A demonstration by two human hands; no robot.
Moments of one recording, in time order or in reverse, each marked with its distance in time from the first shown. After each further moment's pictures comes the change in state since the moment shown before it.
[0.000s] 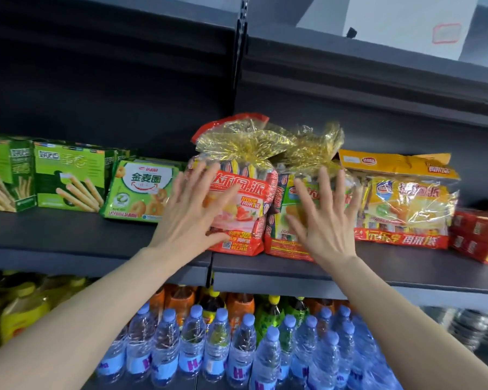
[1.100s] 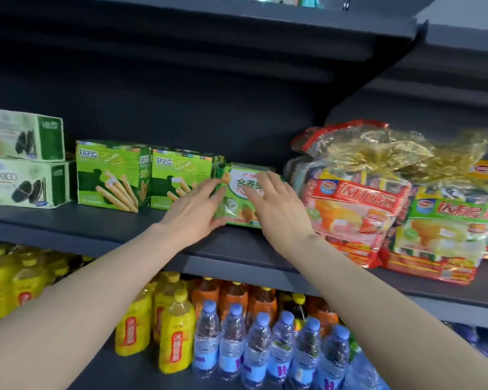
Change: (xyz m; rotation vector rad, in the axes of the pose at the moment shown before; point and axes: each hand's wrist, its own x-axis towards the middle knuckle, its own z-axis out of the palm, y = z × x) left_hand -0.070 -0.204 -0.023 -0.039 -0.386 -0.147; right_hand 0.096 -0.286 -0.030 0.275 -0.113 -0.320
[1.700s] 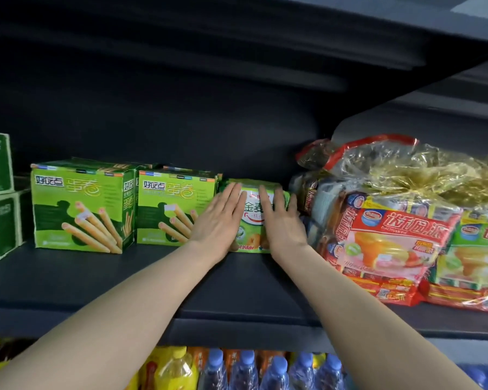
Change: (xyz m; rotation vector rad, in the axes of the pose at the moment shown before) left_hand 0.081 -0.025 0.059 0.164 -0.015 0.110; right_hand 0.069 0.003 0.087 -0.103 -0.428 0.485
